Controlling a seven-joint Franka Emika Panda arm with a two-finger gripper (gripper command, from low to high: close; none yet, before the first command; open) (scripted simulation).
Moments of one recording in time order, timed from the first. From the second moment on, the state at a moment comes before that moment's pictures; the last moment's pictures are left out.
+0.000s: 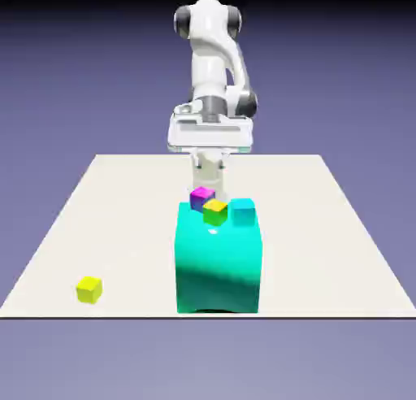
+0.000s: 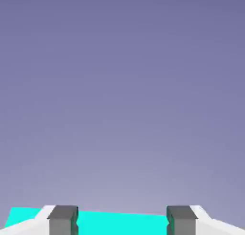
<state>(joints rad) -0.02 -0.53 0.00 -2.78 0.02 3.01 0.78</state>
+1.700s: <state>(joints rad) -0.49 0.16 0.17 -2.07 0.37 2.02 1.59</state>
